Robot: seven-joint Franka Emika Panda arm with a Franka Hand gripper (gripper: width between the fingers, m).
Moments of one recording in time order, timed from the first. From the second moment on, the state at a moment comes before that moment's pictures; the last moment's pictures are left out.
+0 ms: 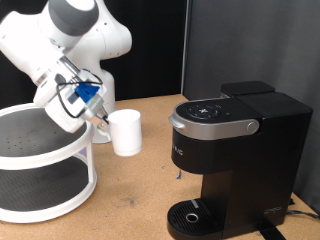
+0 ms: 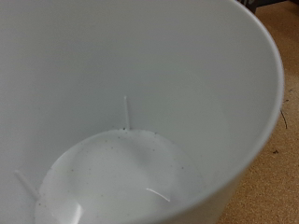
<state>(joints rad) 0.35 -0.44 -0.77 -2.73 0.72 2.37 -1.22</state>
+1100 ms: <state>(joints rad) 0.55 -0.05 -0.82 -2.65 1.19 2.42 -1.55</state>
